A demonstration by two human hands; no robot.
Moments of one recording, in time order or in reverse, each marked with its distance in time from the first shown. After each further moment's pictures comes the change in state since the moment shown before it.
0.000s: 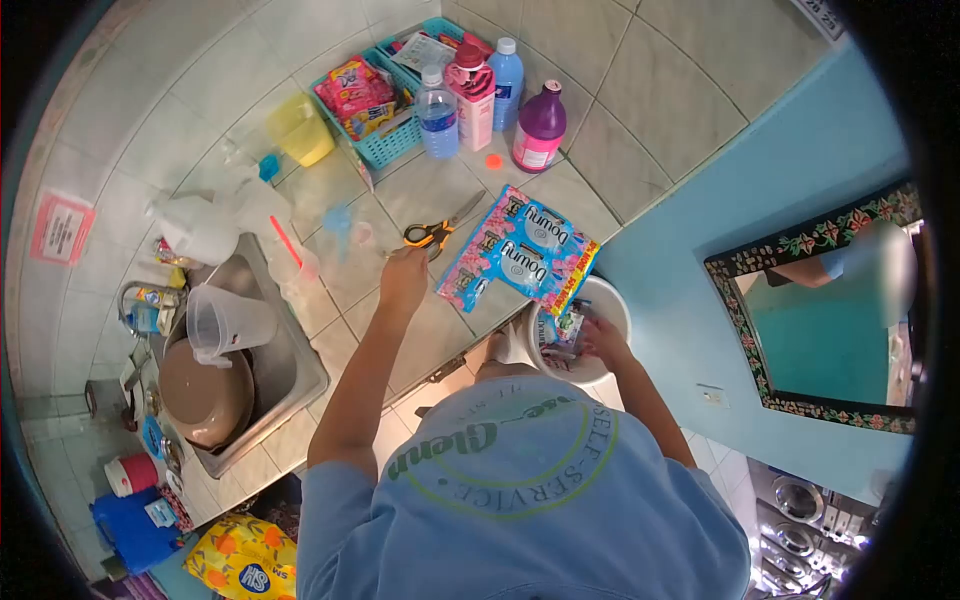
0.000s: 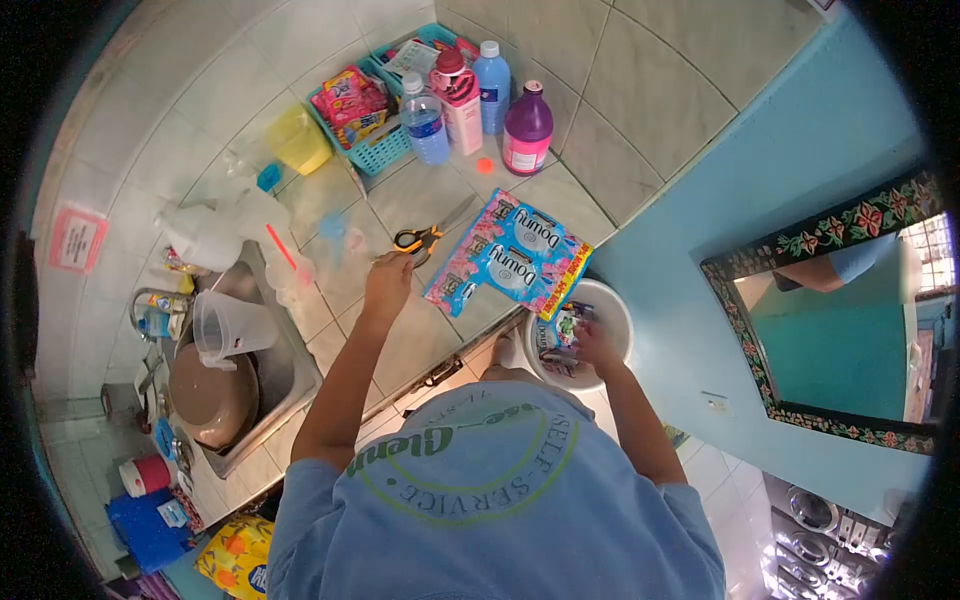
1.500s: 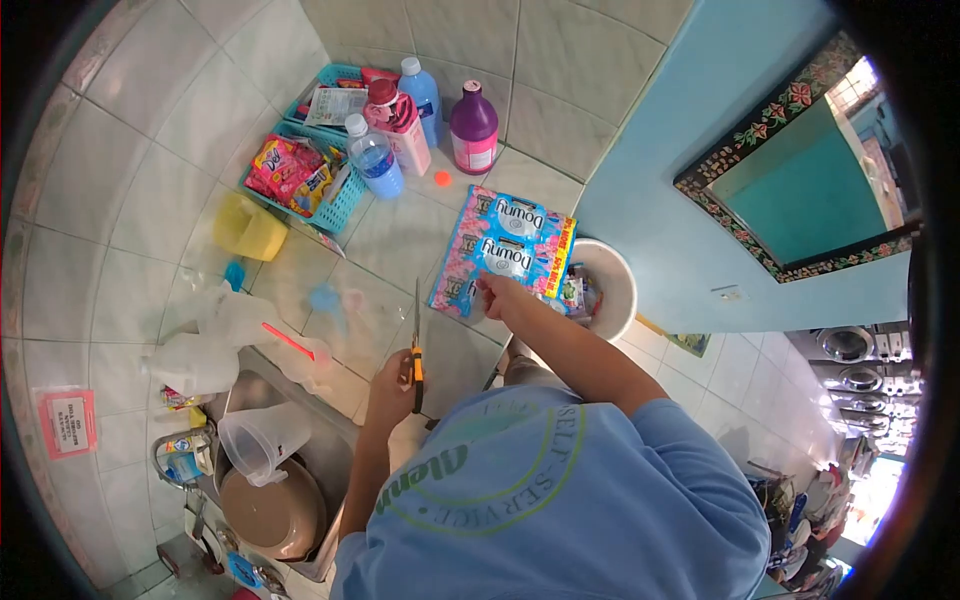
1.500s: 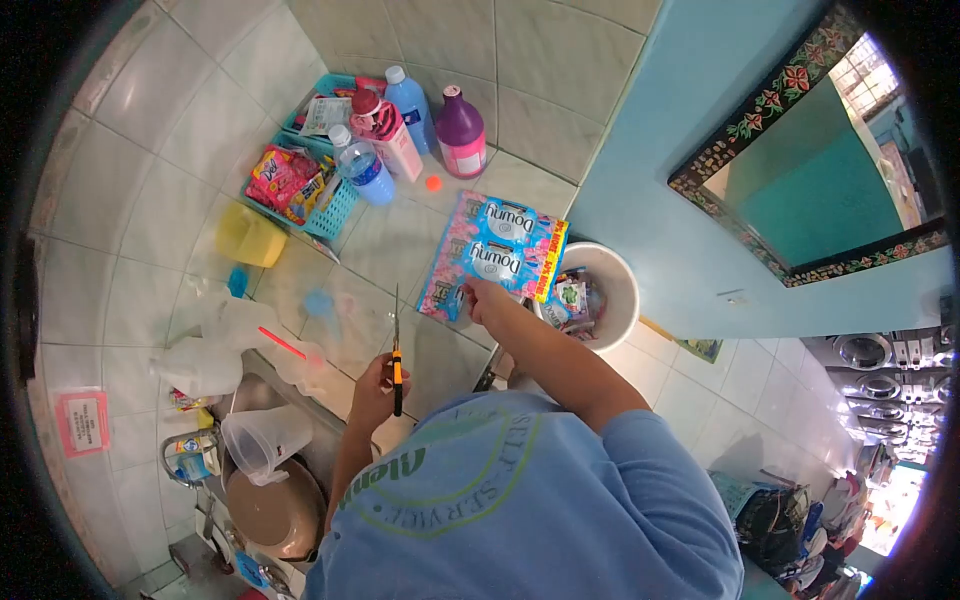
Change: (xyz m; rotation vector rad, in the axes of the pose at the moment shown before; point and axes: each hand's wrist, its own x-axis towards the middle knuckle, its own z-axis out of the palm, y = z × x) left_hand -0.060 -0.034 -0.107 -0.491 -0.613 -0.233; right_hand 0.077 -0.143 0.207 1.091 0.186 0.488
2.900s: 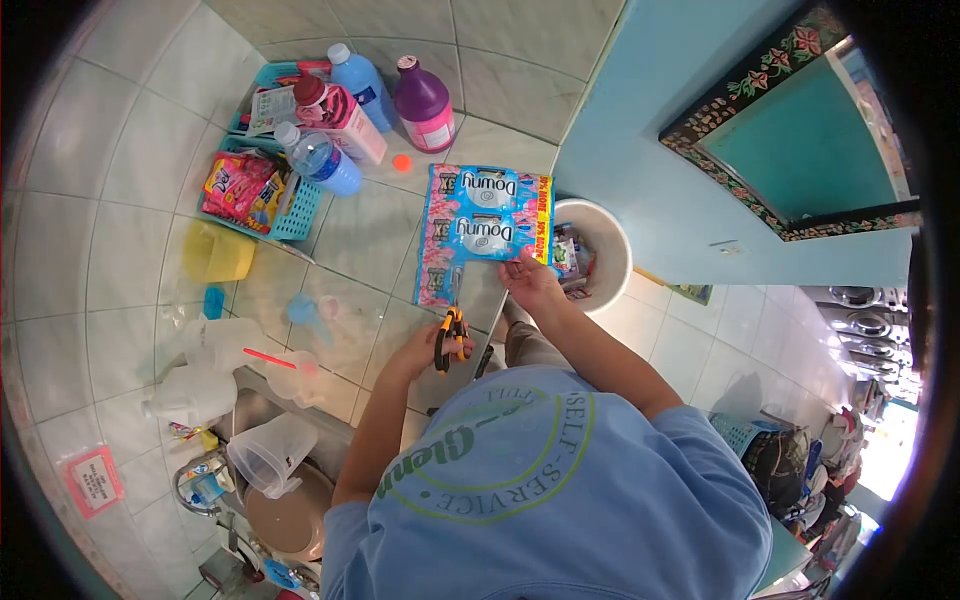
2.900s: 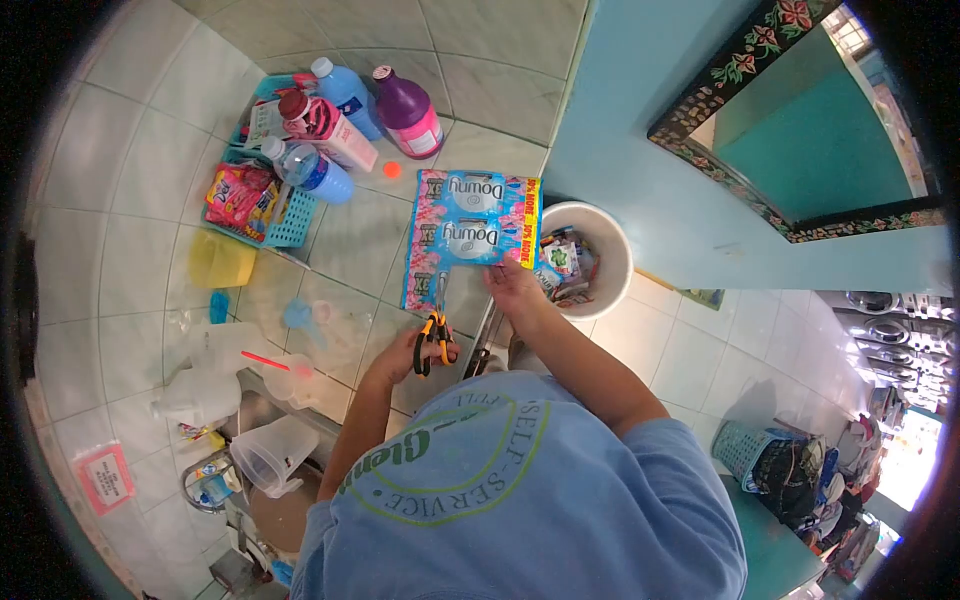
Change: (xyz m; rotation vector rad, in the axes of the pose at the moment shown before) left_hand 0.096 0.005 0.069 -0.594 -0.714 -0.410; right_hand -0.019 -0.015 -0.091 0.723 -0.297 -0.271
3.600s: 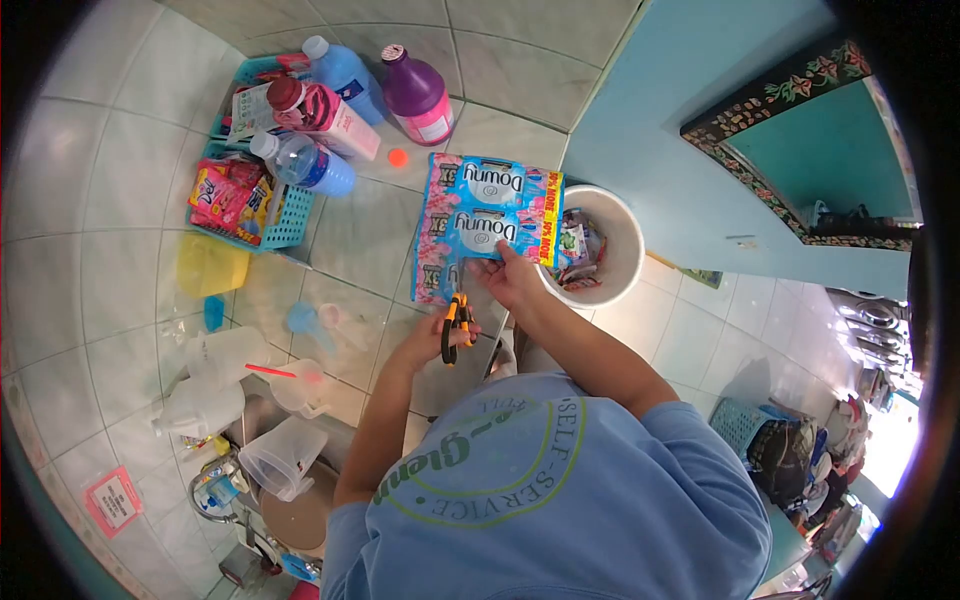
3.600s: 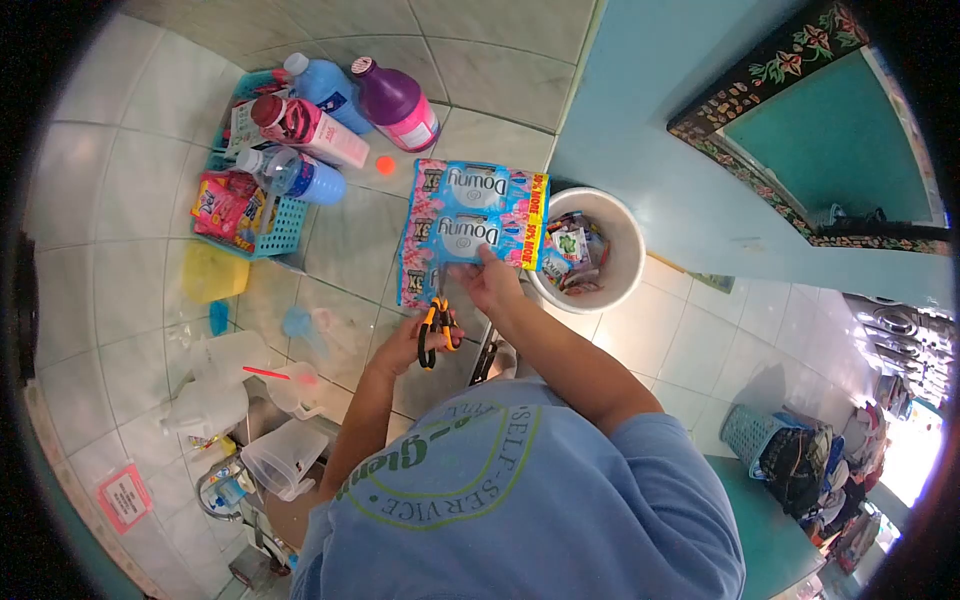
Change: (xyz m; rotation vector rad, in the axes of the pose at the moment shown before) left_hand 0.031 0.016 -0.013 -0.023 -0.007 0.027; right_hand 0.018 0.033 0.039 -0.068 -0.010 0.077
